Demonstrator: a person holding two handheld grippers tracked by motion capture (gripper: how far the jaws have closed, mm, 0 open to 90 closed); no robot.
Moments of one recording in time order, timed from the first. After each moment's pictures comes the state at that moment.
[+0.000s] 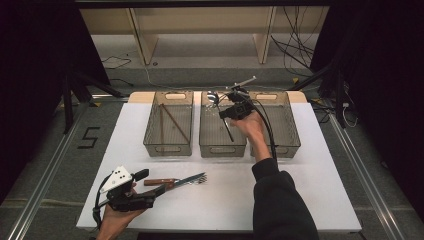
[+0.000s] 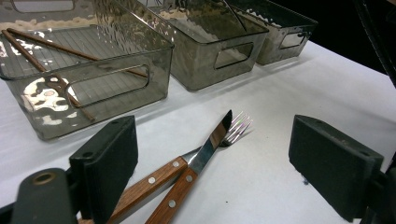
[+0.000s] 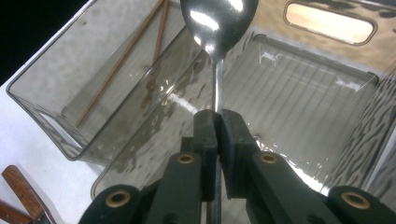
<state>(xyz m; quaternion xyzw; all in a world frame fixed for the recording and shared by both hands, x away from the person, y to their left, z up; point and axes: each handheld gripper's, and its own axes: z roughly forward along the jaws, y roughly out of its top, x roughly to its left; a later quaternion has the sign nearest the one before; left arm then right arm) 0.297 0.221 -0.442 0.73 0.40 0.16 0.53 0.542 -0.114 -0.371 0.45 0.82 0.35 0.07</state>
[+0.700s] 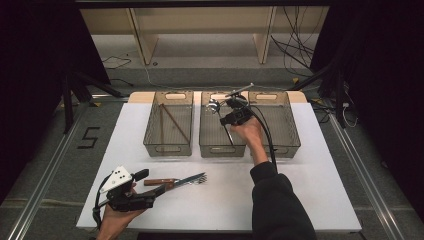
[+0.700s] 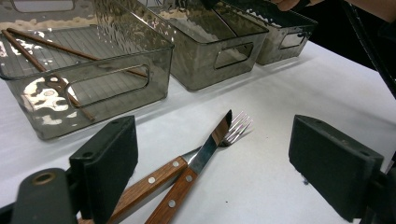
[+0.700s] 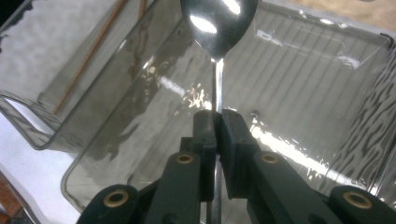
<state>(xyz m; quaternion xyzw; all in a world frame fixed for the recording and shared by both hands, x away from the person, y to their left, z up) 0.296 0.221 -0.442 0.73 0.40 0.16 0.53 0.543 -0.112 -0.396 0.47 0.82 0.32 0.05</state>
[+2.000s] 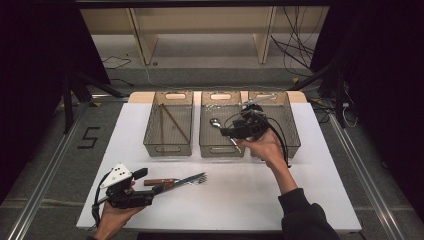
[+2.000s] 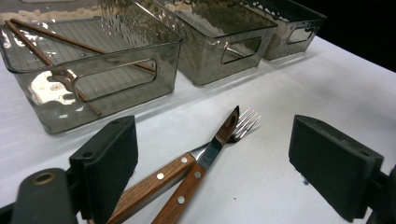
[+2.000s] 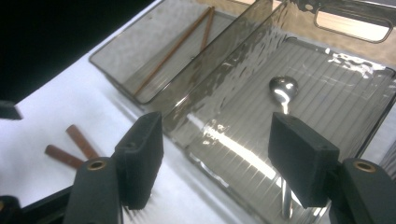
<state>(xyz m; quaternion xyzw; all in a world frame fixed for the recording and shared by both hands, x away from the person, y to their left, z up) 0.304 0.225 -0.441 0.74 0.41 0.15 0.51 0.463 -0.144 -0.360 0.39 0.82 0.42 0.07</state>
